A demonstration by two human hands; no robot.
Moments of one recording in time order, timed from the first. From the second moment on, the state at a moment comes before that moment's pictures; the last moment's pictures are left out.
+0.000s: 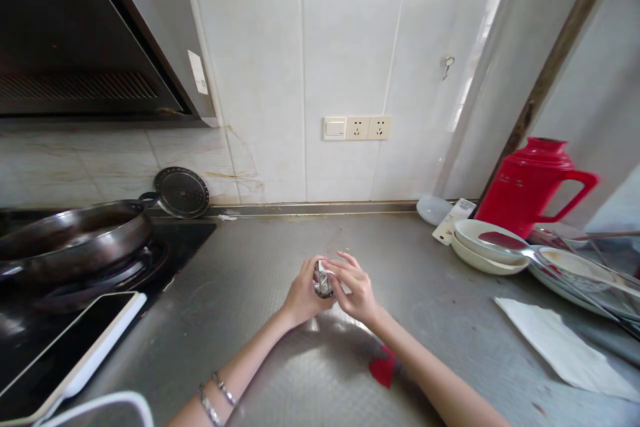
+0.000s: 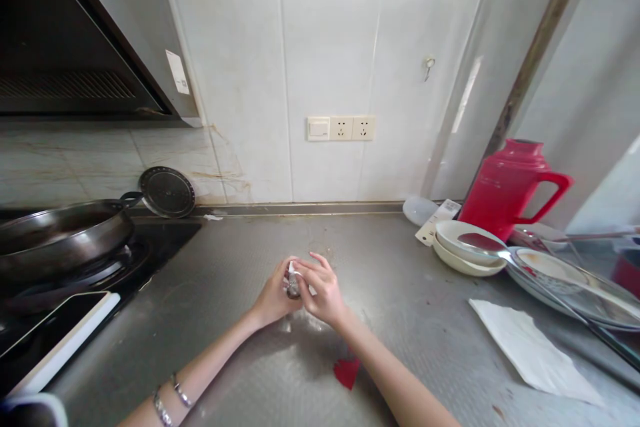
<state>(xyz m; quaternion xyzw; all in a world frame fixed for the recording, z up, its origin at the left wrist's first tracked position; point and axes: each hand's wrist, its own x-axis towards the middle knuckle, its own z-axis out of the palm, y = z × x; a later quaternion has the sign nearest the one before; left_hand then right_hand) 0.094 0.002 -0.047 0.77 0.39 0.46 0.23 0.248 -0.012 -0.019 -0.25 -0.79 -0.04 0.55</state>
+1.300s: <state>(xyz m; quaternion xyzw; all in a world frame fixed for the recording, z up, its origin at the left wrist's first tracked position) 0.099 0.001 -0.042 0.67 0.44 0.49 0.34 0.245 0.007 -0.029 -0.39 -0.71 0.05 0.58</state>
